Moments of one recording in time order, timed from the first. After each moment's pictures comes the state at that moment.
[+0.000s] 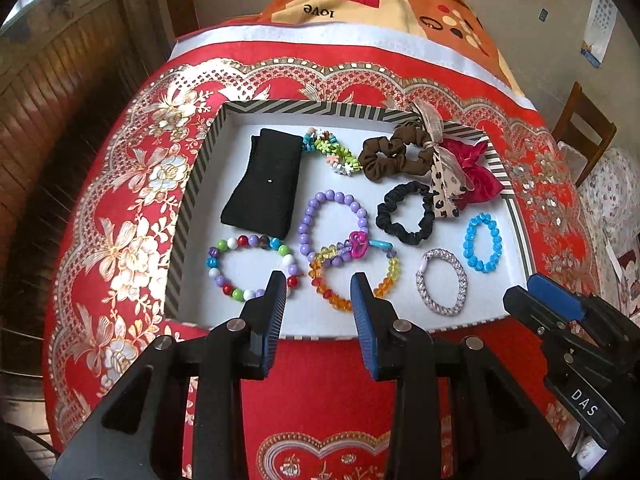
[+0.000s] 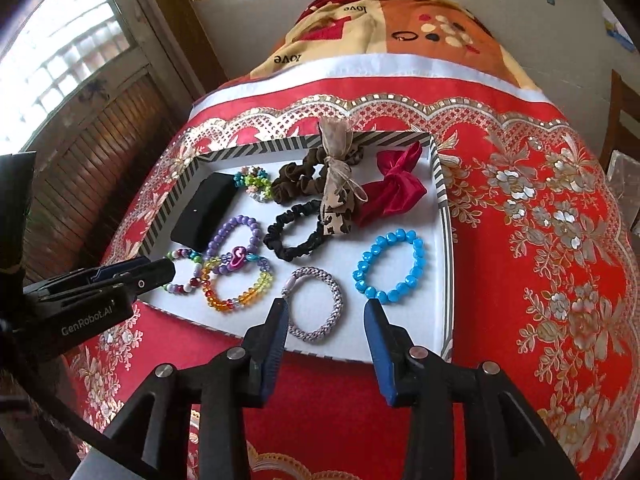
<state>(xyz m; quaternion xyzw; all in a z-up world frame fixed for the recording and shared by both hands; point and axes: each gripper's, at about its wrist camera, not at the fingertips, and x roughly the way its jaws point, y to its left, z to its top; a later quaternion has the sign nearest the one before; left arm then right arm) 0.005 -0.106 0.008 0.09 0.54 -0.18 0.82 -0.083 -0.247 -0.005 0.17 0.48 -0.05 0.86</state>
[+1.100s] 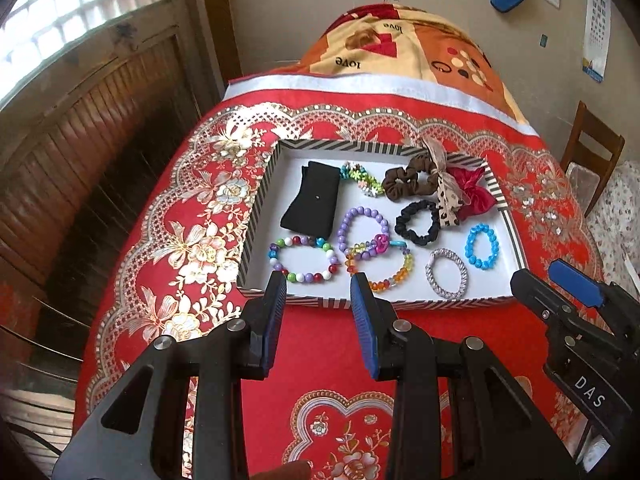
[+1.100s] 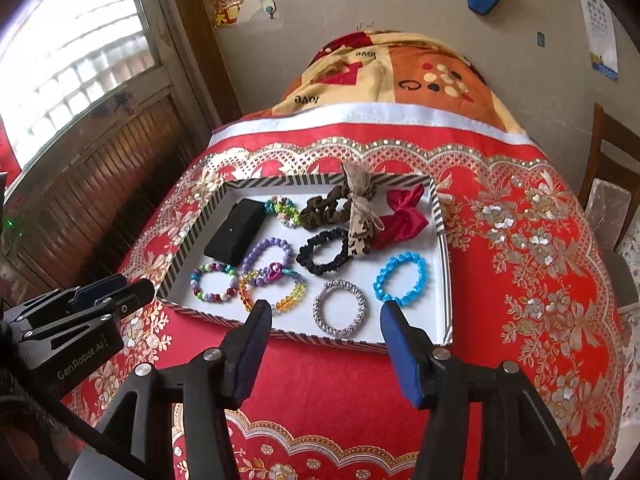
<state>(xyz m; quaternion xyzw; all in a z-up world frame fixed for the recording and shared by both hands) -0.051 -0.075 0.061 0.10 0.46 -0.13 0.87 -0.115 -0.206 0.043 0.13 0.43 -0.08 0.89</state>
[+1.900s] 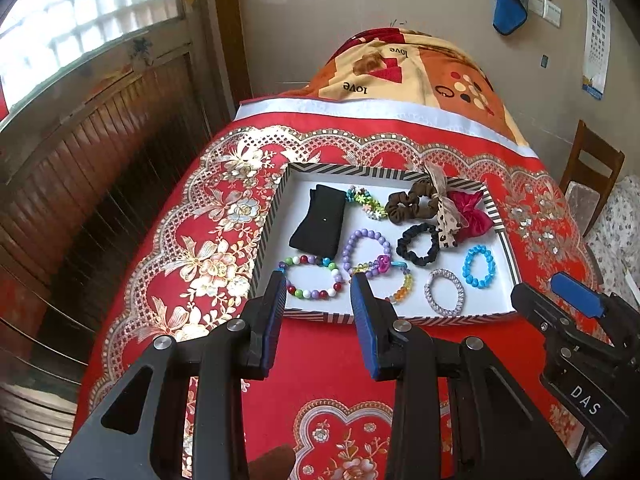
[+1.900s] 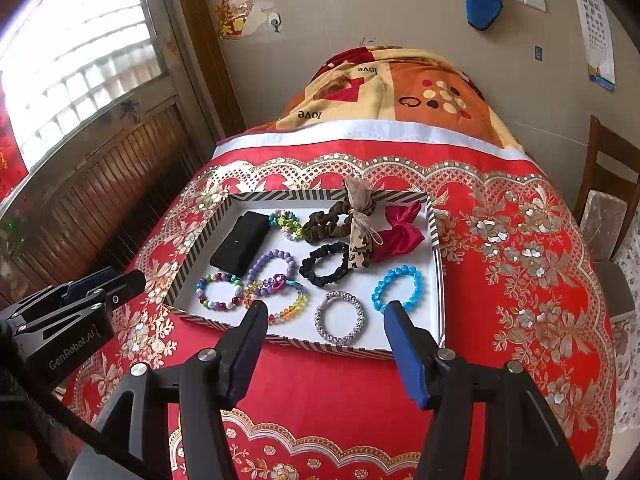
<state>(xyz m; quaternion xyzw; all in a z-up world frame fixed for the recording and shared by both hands) -0.057 -0.068 0.076 0.09 0.43 -0.13 0.89 -0.122 -0.203 0.056 0.13 0.41 -0.08 0.90</state>
